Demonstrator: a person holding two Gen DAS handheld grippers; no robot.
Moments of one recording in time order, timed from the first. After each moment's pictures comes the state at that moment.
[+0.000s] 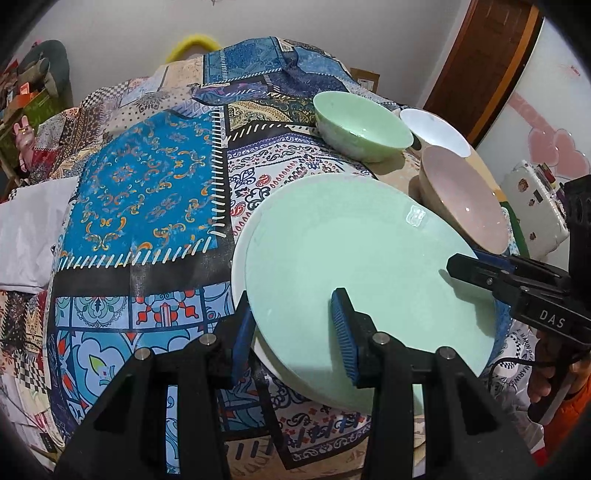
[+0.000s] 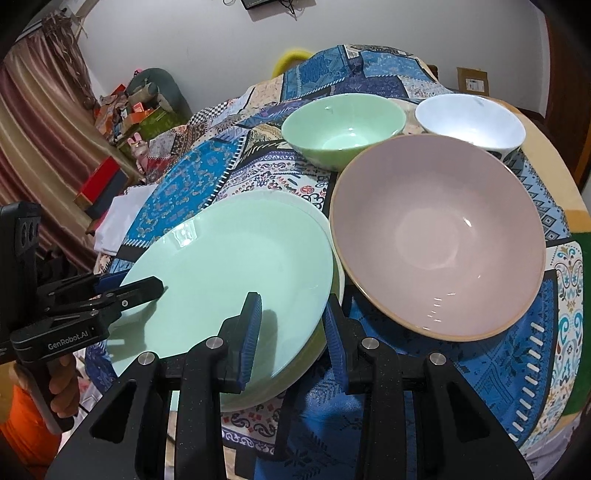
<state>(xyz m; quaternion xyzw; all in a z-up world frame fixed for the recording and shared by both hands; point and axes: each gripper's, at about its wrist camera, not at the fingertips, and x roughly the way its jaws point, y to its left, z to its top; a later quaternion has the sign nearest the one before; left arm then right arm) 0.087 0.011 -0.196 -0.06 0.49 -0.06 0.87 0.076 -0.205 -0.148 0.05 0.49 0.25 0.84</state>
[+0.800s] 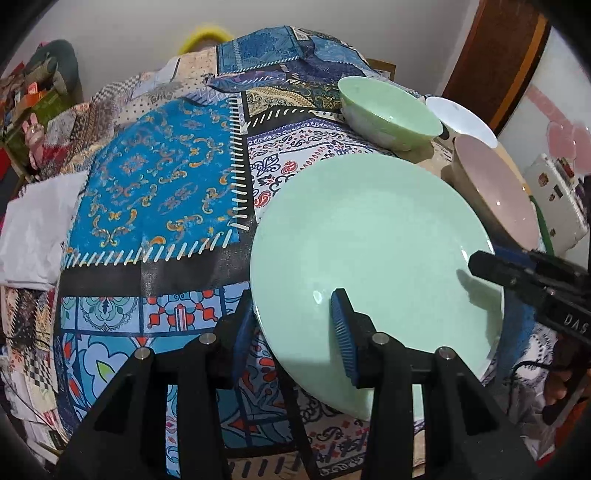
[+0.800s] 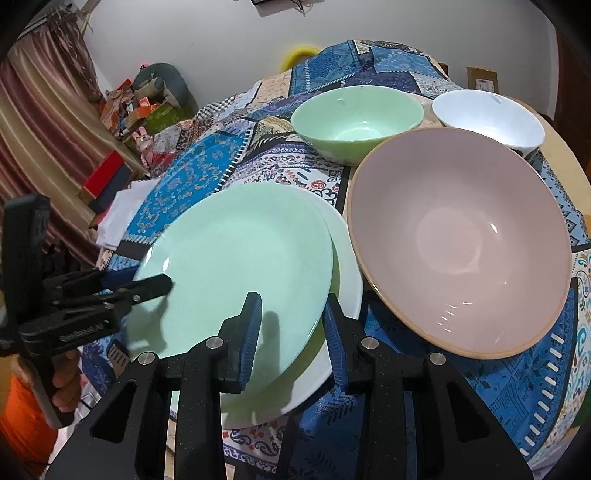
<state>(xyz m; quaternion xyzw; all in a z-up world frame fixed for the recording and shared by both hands) 0.097 0.017 -0.214 -0.04 0.50 -0.03 0.86 0.083 -0.194 -0.157 0.04 0.49 0.27 0.83</state>
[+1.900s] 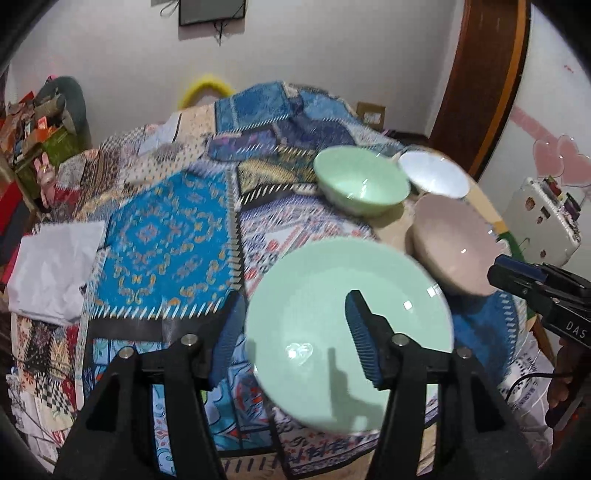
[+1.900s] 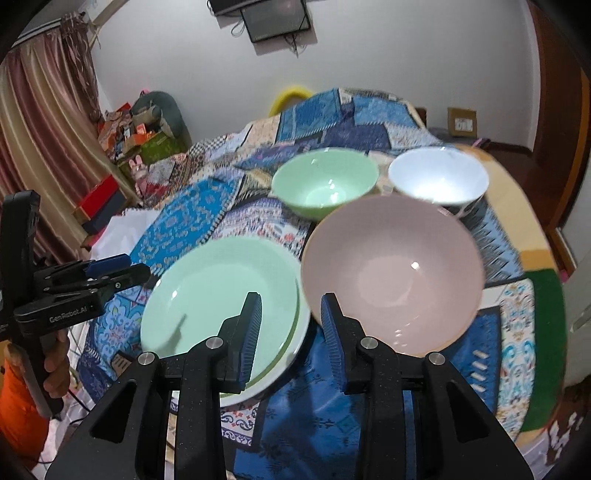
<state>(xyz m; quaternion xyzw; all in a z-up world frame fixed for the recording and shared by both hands) 0.089 -0.002 -0.144 -0.02 0.42 -0.03 0.91 0.066 -0.226 -0.101 0.03 0.41 0.23 0.88</state>
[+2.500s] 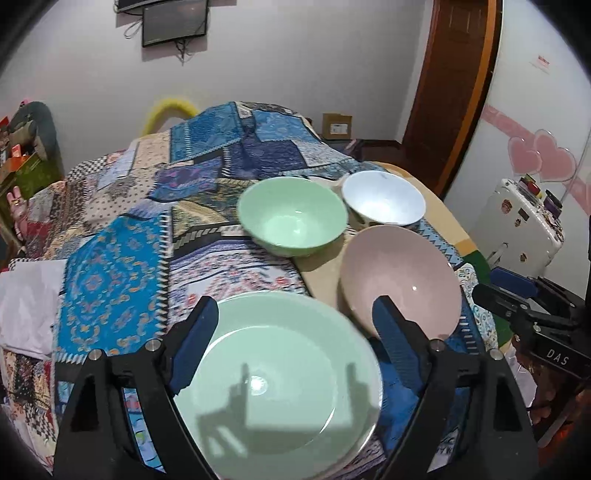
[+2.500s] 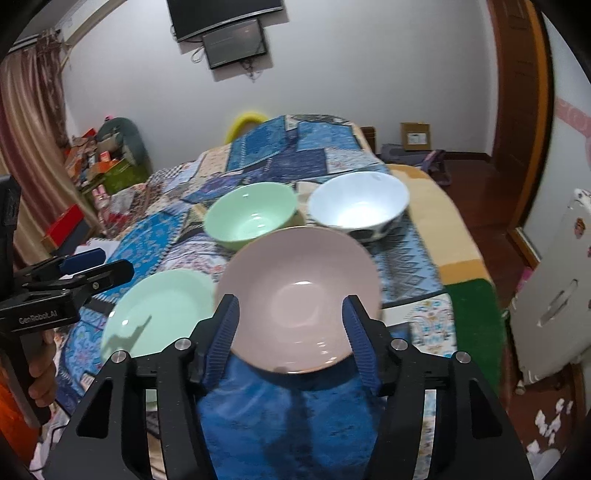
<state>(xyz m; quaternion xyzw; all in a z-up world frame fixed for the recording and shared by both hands) 0.132 -0.079 -0.130 -0.01 0.40 -0.08 0.91 0.073 -0.287 -0.093 0.03 0.38 0.15 0.91</state>
